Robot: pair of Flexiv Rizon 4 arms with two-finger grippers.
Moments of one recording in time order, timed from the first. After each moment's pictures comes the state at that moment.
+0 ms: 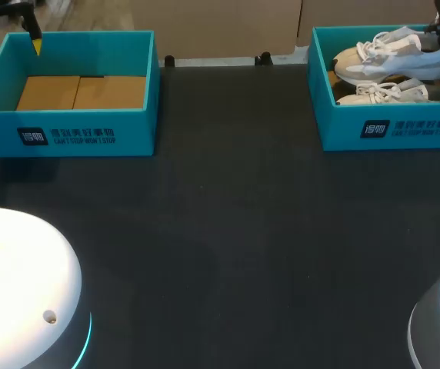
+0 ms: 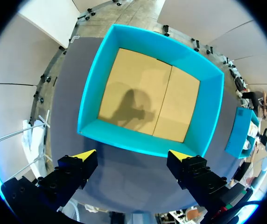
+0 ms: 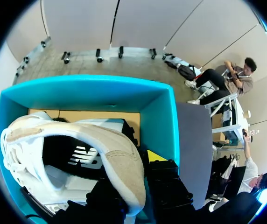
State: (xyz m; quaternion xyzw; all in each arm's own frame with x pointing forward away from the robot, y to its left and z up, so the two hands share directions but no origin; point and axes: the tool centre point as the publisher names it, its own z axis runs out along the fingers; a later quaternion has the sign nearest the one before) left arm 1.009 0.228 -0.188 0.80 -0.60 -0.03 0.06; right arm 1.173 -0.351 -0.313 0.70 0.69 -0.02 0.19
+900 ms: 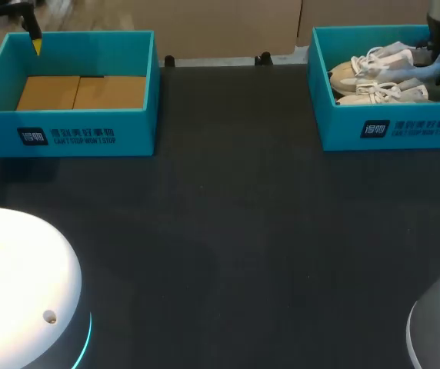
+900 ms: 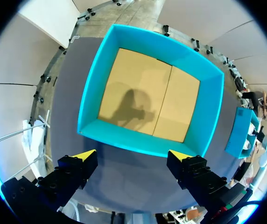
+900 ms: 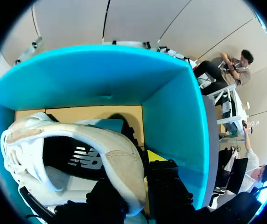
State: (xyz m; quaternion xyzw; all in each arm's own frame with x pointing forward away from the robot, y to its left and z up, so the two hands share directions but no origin) left arm 1.009 0.228 -0.188 0.80 -0.60 -0.03 0.06; right arm 1.174 -0.351 -0.359 0.72 0.67 -0.05 0.18
